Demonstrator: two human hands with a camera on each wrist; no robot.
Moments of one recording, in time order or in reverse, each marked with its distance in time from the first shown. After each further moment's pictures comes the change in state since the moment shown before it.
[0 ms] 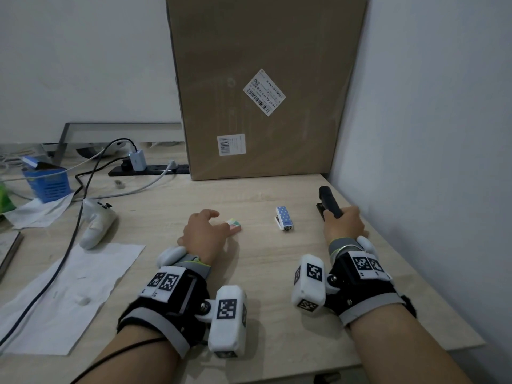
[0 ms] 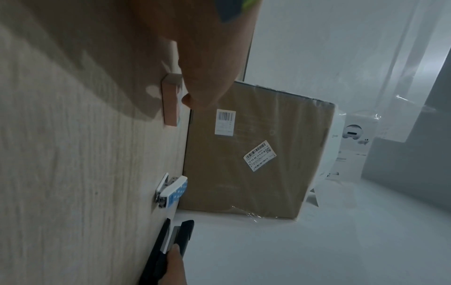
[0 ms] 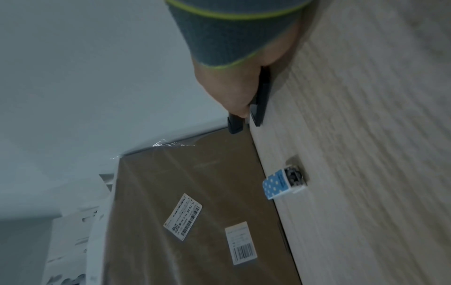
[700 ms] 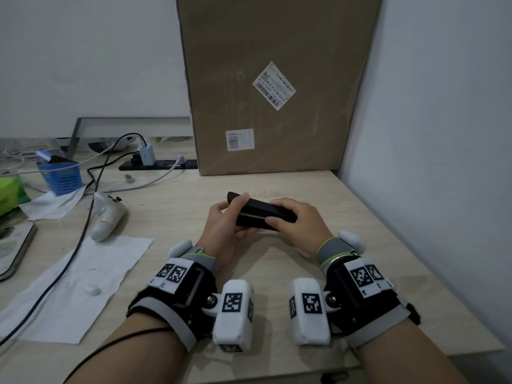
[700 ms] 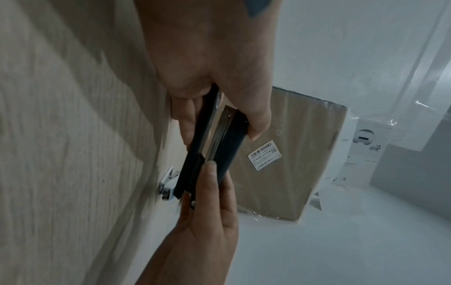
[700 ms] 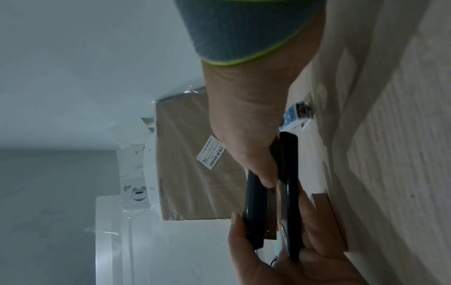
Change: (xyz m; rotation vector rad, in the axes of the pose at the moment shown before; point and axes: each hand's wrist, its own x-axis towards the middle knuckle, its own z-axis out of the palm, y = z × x) left_hand -0.008 0.017 0.008 -0.986 -0.298 -0.146; right_hand -0.070 -0.036 0.006 0.216 -0.726 -0.662
